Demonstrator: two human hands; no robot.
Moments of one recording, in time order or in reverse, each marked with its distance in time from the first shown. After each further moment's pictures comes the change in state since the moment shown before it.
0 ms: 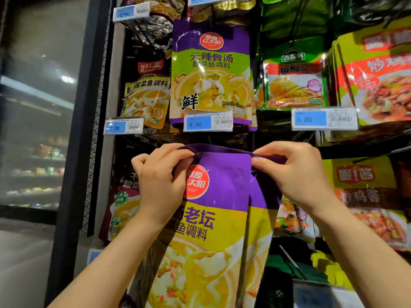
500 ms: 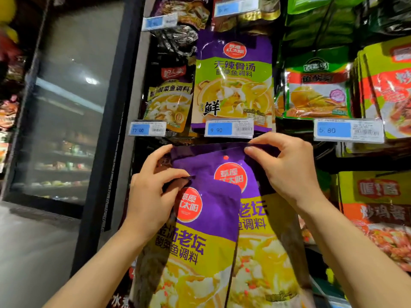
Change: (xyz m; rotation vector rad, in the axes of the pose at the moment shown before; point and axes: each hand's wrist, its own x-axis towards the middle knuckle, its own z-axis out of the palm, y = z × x) left_hand -0.017 -0.035 -0.042 -0.131 -0.156 -0.150; right_hand 0.023 -0.026 0.033 0.001 0.109 -0.139
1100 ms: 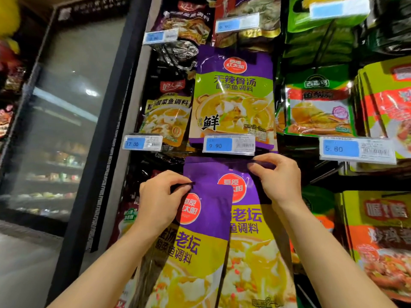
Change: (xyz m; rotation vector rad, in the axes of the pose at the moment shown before) left_hand 0.036 -0.023 0.037 0.004 -0.037 -0.144; right_hand 0.023 0.056 0.043 0.145 0.075 0.409
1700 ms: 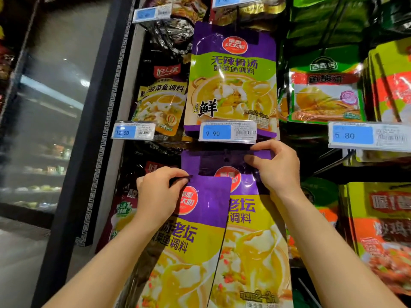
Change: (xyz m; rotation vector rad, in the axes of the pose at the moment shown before) left_hand 0.003 -0.017 0.025 0.010 0.023 -0.108; right_hand 0.012 0.017 0.010 0.024 -0.004 -0.006
